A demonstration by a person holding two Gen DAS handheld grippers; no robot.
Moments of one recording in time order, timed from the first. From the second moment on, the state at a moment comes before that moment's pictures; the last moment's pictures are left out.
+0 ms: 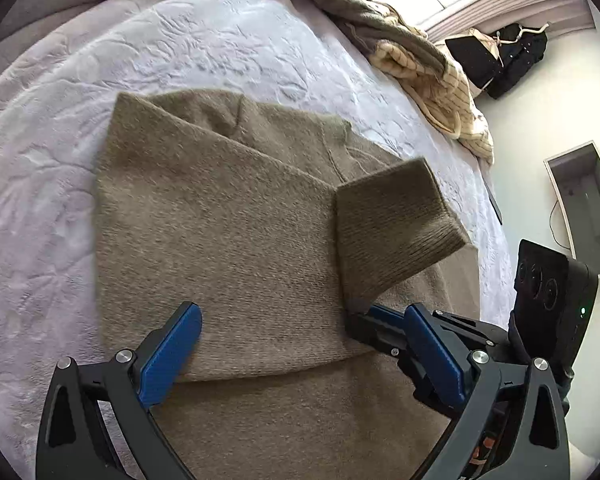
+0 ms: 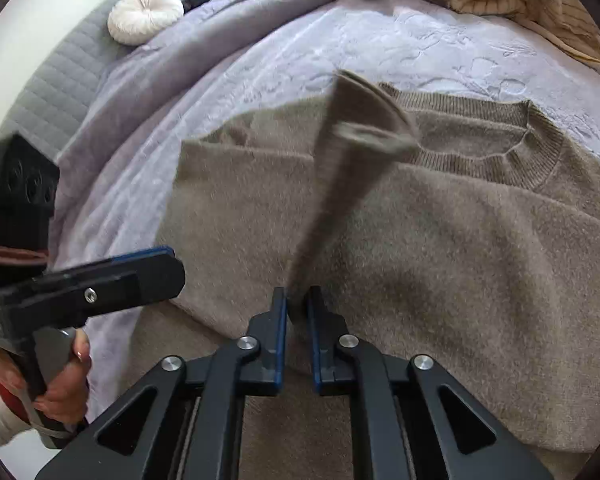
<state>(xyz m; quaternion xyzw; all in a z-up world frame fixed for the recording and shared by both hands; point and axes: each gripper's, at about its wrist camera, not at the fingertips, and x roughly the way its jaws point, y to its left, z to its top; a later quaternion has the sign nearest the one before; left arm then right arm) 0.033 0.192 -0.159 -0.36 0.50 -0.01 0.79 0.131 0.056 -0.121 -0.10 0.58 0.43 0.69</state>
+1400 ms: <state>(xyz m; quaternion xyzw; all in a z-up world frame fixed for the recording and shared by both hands) 0.066 0.190 -0.138 -0.34 0.47 0.05 0.81 0.165 -0.239 -0.146 0.41 0.56 0.17 0.69</state>
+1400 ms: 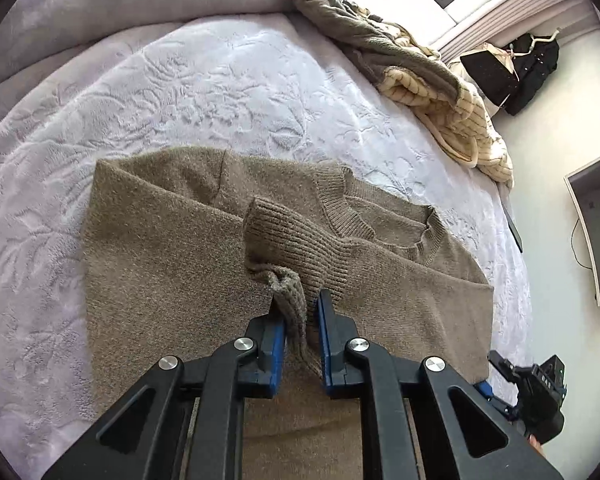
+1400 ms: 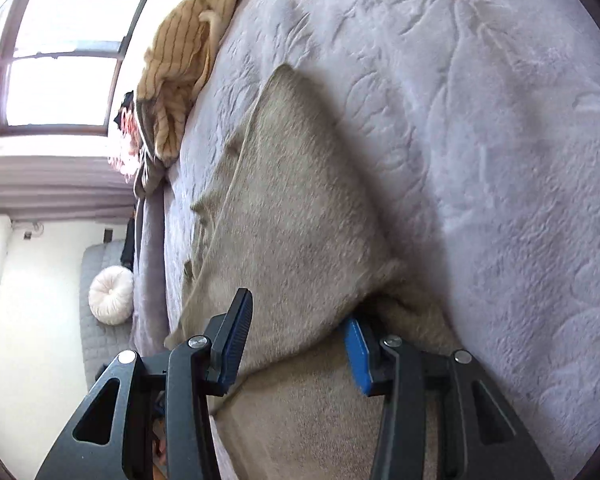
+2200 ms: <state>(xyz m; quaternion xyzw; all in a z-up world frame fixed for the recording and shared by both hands) -0.017 0.214 -0.146 -0.27 0.51 0.14 0.80 0.181 -0.227 -0.132 0.27 0.59 0.20 0.73</state>
